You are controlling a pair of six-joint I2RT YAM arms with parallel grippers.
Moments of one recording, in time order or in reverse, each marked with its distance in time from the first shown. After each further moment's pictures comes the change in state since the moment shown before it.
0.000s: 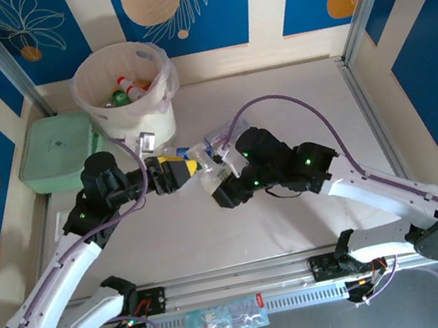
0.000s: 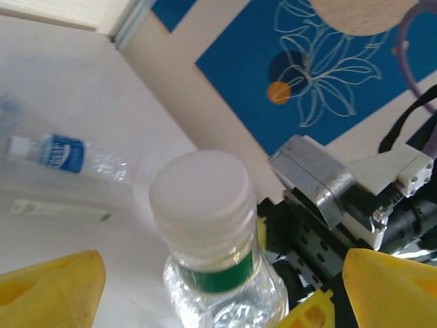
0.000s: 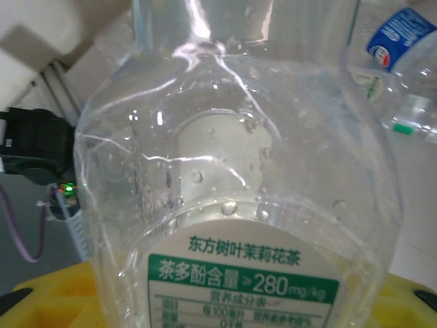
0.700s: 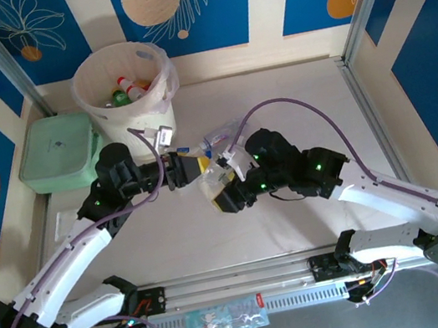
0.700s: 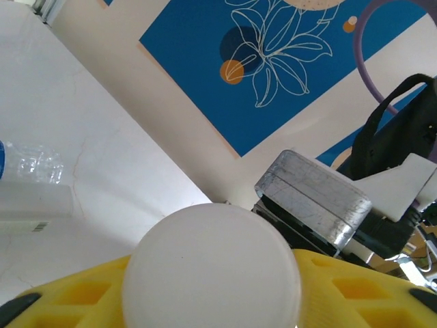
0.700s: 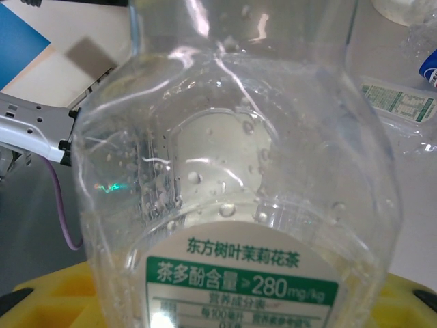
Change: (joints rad) left arm -0.088 0.111 0.033 0.129 0.076 -0.045; right arm -0.002 -0.073 -0.061 0.076 -0.092 0.001
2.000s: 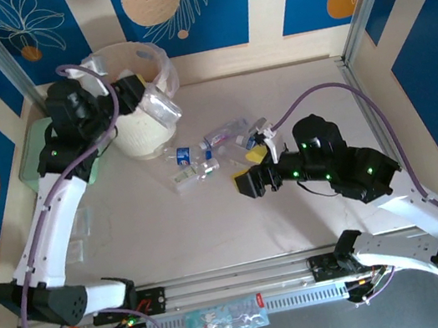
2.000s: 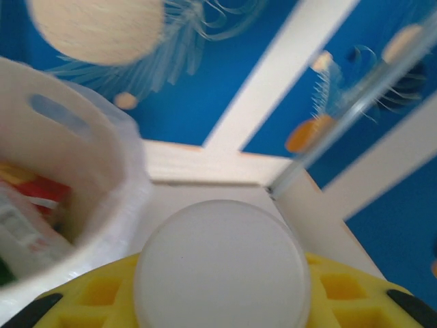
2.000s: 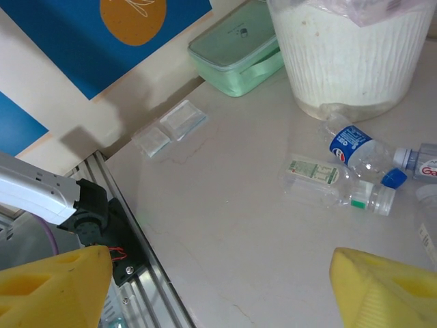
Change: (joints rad) left arm 0.318 0.296 0.659 -0.396 -0.514 0.183; right arm -0.118 -0.211 0.031 -0.022 0.084 0.000
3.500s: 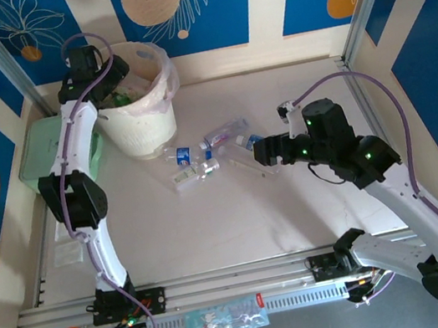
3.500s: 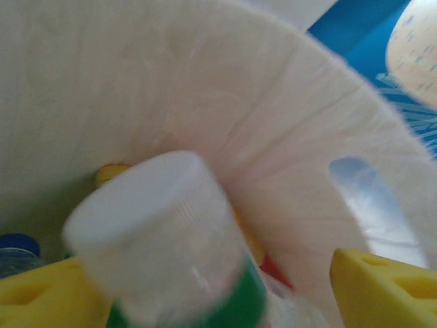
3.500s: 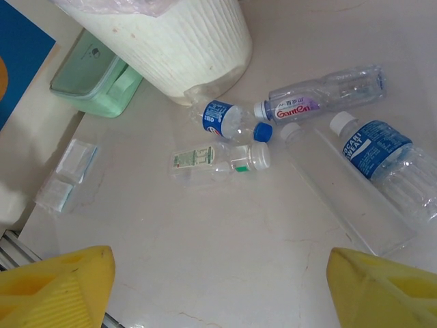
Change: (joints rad) left arm 0.177 0.749 0.605 -0.261 -0.233 -0.144; right arm -0.298 0.040 -0.002 -0.126 0.060 0.151
